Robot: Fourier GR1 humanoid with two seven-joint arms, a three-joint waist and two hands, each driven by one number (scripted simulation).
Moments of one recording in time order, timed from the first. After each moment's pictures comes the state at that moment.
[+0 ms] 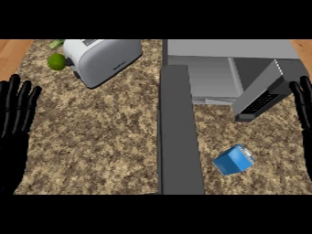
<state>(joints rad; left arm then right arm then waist) 0.02 0.08 0.00 -2.10 -0.01 -0.02 0.03 -0.01 -0.10 -0.02 -2.10 0.00 0.04 -0.01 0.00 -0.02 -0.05</state>
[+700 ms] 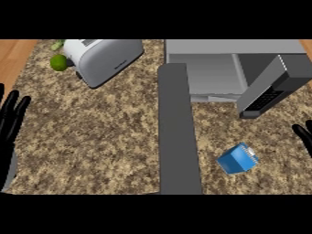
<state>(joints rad) 0.08 0.12 0.12 -2.10 0.30 -0.16 0.07 0.19 -0.23 -0.05 -2.32 -0.37 0.33 0.09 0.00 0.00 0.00</state>
